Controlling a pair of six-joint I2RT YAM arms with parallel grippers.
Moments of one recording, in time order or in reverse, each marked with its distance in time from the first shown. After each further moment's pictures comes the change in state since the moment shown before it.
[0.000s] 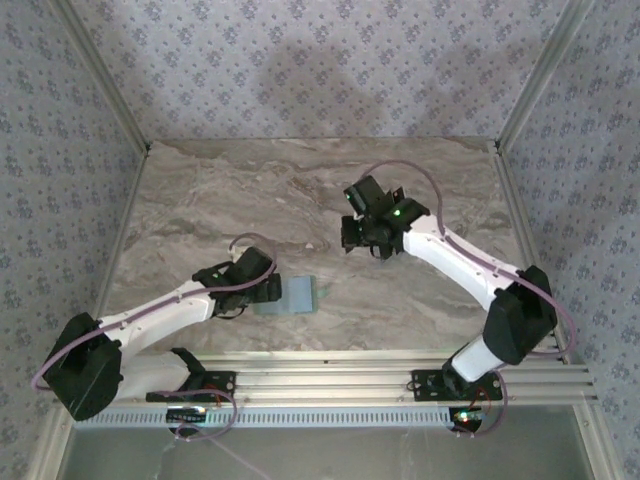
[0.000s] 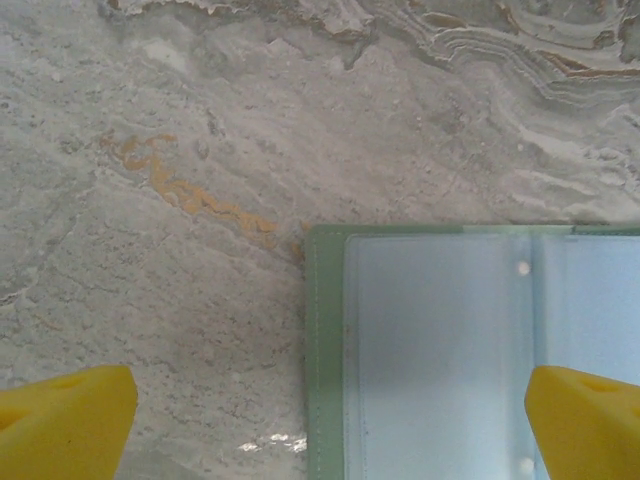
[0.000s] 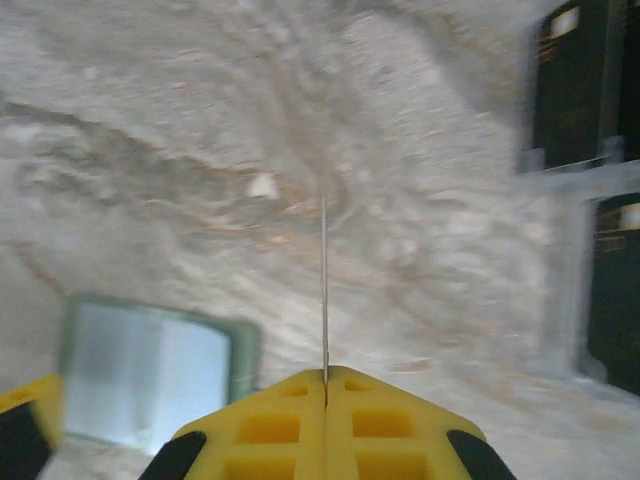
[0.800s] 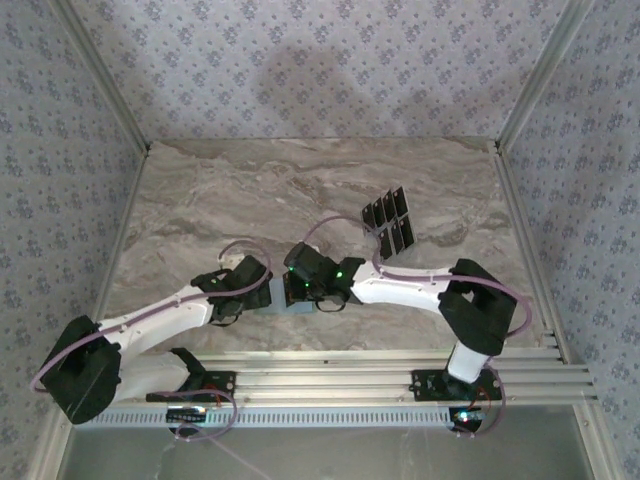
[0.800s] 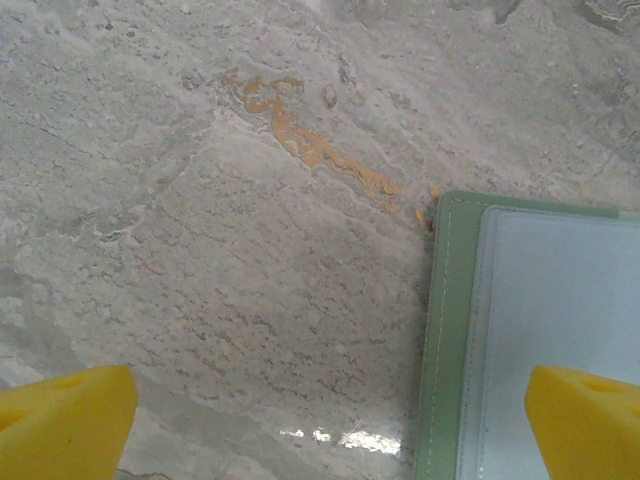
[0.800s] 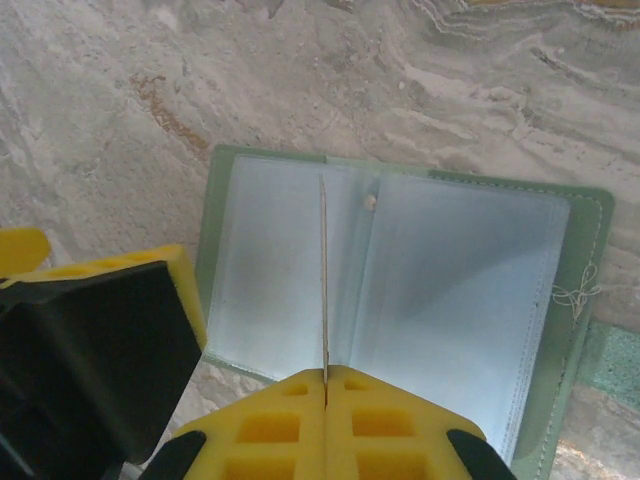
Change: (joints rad) left arm 0.000 -0.023 -0.052 -0.055 -0.083 -0.093; right arm 0.360 0.198 -0.154 0.393 0.023 0.339
